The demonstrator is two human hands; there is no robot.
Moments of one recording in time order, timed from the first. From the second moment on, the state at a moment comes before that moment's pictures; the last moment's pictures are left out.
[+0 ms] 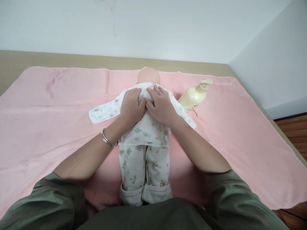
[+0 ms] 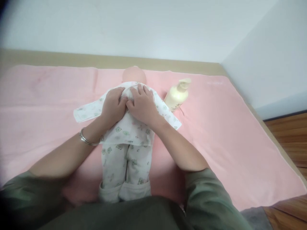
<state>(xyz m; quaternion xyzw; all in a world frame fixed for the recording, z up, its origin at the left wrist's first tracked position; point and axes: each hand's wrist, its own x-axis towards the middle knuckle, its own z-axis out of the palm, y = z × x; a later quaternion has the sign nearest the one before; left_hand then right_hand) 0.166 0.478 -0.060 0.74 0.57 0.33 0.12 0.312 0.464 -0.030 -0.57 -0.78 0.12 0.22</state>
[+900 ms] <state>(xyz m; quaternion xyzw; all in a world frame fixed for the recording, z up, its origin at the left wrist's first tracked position) 0.164 0.480 -0.068 0.73 0.55 0.38 0.15 0.307 0.460 -0.034 -0.56 -0.78 0.08 0.25</state>
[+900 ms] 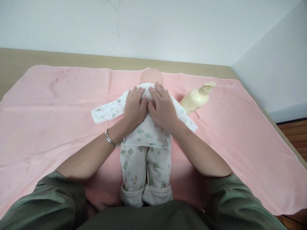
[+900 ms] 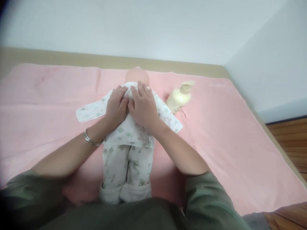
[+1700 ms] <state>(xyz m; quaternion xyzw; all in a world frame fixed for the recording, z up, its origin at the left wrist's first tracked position) 0.164 0.480 -0.064 0.73 0.53 0.41 0.15 0.310 0.452 -0.018 -0.57 -0.76 0.06 0.31</state>
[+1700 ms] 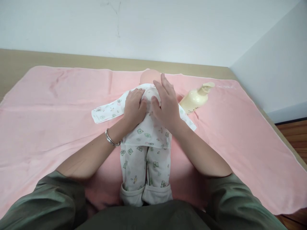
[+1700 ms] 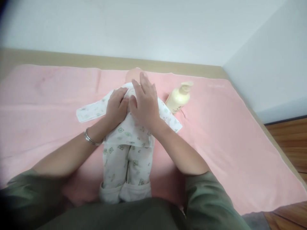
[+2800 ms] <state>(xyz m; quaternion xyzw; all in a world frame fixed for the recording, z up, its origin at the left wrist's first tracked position) 0.240 0.508 -0.010 0.76 0.38 0.38 0.36 0.413 0.462 0.056 -0.59 -0.66 -0.08 0.46</state>
